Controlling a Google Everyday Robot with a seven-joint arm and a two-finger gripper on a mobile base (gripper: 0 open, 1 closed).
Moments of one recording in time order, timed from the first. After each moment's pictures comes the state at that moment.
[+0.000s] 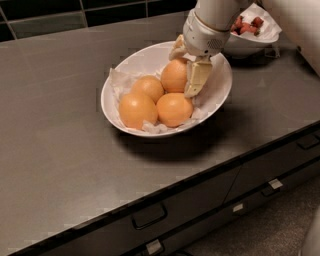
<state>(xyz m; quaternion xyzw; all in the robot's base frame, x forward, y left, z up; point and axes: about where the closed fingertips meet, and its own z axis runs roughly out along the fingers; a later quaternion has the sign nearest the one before) 0.599 -0.072 0.925 -0.79 0.59 0.03 0.17</state>
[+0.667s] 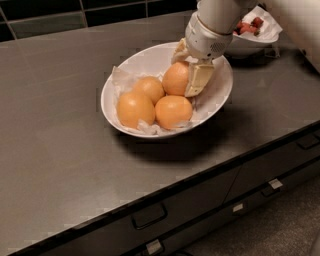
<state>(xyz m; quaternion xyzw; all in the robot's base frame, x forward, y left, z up) 0.598 -0.074 0.920 -0.80 0.58 0.02 0.18</state>
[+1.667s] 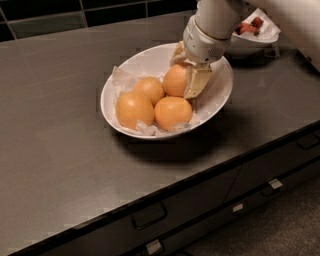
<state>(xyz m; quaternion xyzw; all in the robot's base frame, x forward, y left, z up) 0.596 -0.070 0.918 -0.80 0.57 0.00 0.19</state>
